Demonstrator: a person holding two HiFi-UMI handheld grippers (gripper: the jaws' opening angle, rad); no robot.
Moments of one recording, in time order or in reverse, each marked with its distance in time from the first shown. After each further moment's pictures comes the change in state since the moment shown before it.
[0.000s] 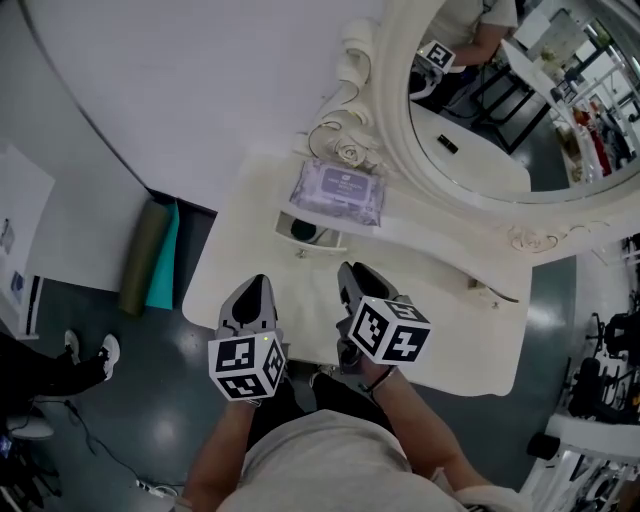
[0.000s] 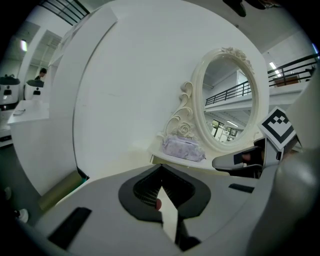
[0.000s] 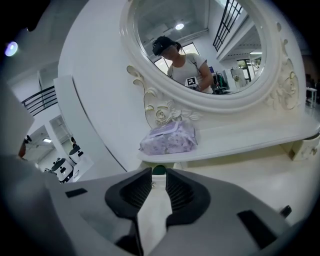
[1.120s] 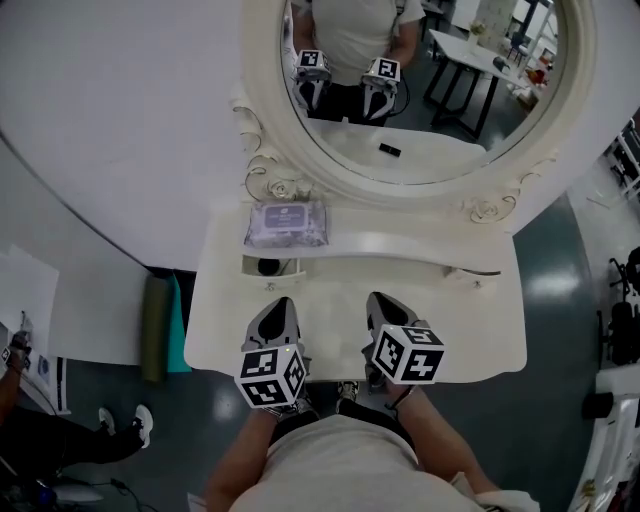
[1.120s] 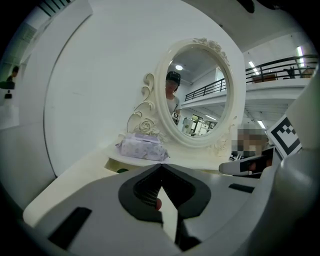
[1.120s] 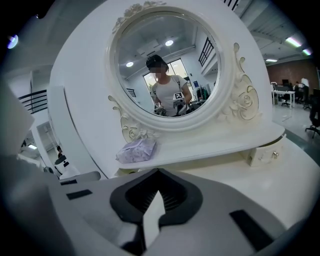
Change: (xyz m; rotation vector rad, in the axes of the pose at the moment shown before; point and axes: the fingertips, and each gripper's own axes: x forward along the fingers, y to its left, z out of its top) left arm 0.018 -0.116 -0.004 0.126 0.040 -0.209; right arm -0.096 -0.099 0.005 0.052 -0.147 -0.144
